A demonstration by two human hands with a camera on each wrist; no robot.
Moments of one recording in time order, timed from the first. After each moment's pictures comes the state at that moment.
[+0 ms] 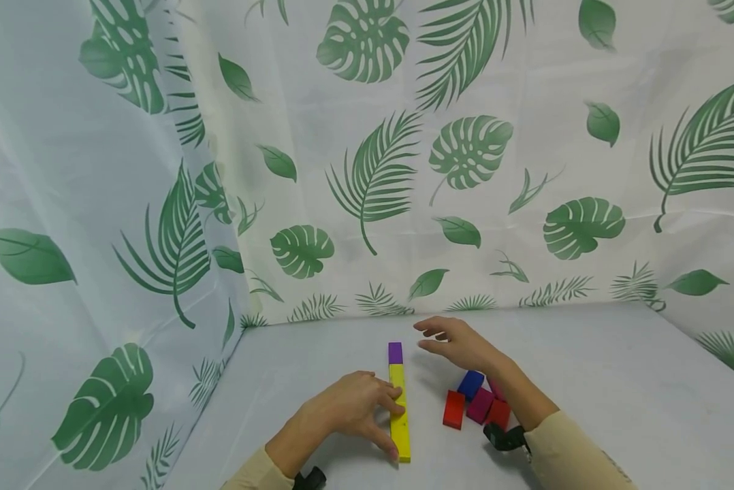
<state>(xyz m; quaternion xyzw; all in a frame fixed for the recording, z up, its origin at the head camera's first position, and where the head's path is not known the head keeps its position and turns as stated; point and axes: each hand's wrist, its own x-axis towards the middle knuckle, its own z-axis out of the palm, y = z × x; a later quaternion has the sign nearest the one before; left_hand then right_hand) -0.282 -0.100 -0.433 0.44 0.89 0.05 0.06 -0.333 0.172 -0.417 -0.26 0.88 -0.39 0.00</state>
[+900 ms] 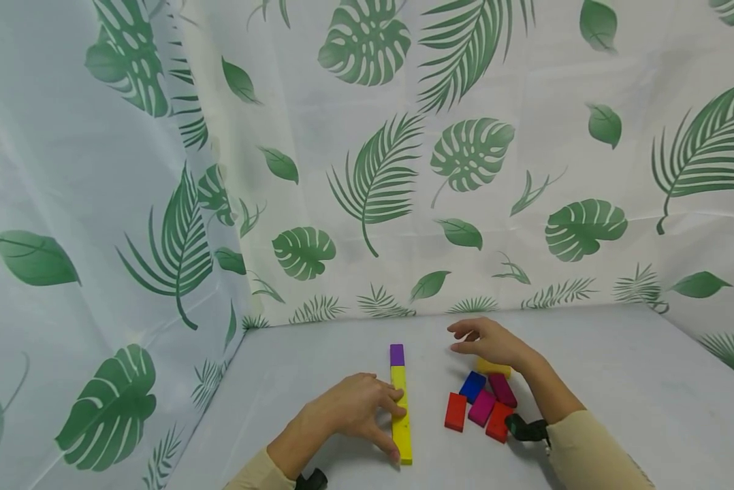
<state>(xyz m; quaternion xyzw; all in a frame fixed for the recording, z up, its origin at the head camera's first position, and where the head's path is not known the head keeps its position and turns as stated) -0.281 -0.100 -0.432 0.44 0.89 0.05 0.06 -0.350 0.229 -0.426 -0.20 0.91 -0.37 0.04</state>
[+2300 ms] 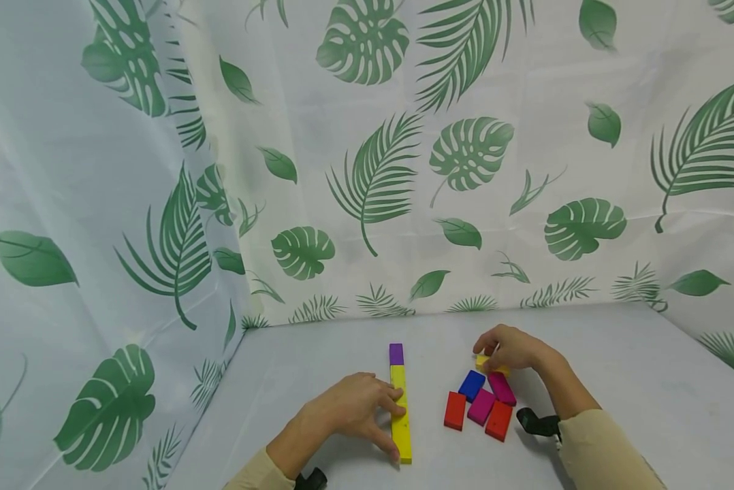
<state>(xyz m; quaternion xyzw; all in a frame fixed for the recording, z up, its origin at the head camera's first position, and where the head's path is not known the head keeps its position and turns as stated) -0.281 -0.101 -0.435 0.44 0.89 0.05 0.06 -0.349 0.265 -0.430 -0.13 0.94 -0.30 0.12</state>
